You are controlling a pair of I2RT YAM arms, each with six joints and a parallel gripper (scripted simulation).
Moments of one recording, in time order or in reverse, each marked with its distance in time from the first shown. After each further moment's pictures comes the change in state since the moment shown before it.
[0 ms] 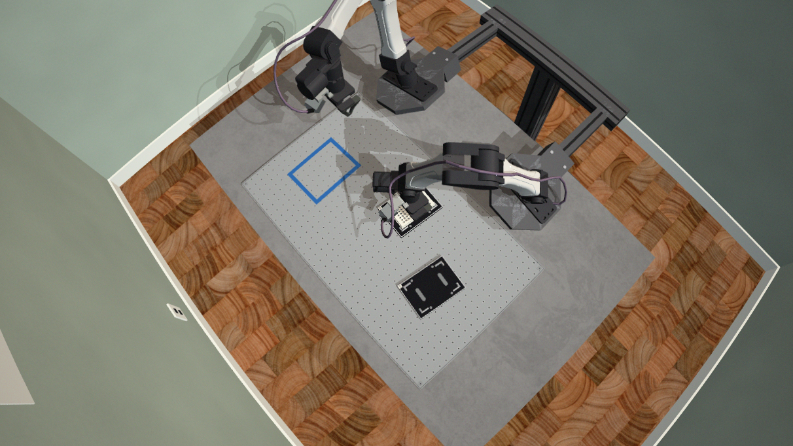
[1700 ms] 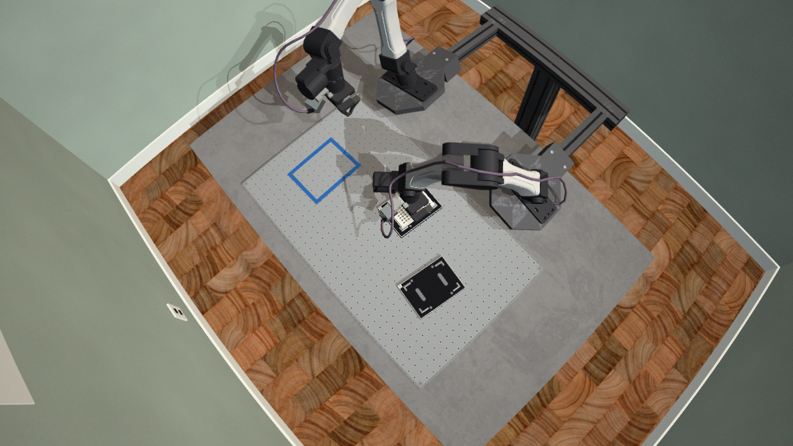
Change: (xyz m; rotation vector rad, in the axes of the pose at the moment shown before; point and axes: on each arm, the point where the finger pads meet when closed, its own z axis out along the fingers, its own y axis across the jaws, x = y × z) left arm 0.000 0.000 0.002 0.000 -0.001 0.001; right arm 0.000 0.000 0.000 0.000 0.000 0.000
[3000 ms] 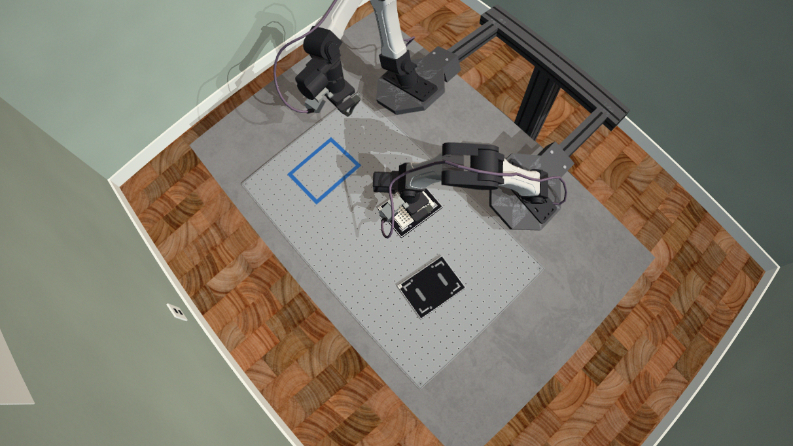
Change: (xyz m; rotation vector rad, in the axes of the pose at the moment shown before) left arm 0.001 0.000 0.000 0.000 0.000 0.000; right arm 0.000 0.000 0.000 0.000 0.000 0.000
